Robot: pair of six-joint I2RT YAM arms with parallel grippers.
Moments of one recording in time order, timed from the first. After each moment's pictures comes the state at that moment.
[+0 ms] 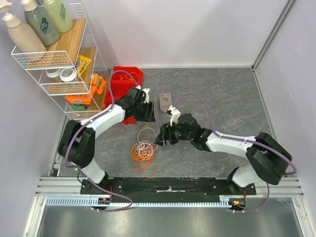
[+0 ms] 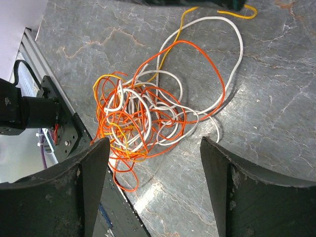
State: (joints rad) left arm -0.48 1.61 1.09 -0.40 0.21 -0.32; right arm 0.83 1.45 0.68 0.25 -0.30 0.57
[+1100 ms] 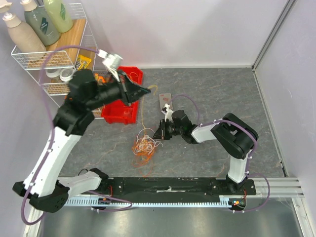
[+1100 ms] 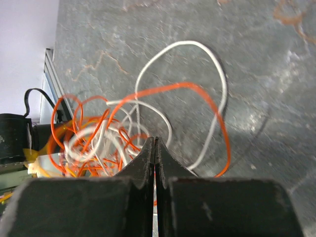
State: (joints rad) left arm -0.52 1.11 1.45 -0.52 0.49 -0.39; right arm 0.75 1.87 0.80 0.57 -0.50 0.73
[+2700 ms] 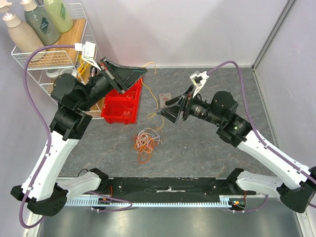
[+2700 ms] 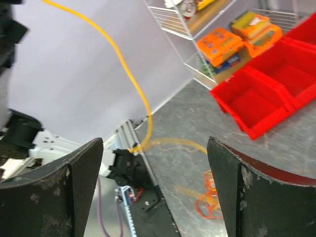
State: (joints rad) left arm -0.52 1.06 1.50 -0.11 0.40 -0.73; right arm 0.76 1.08 1.10 0.00 -0.34 0.56
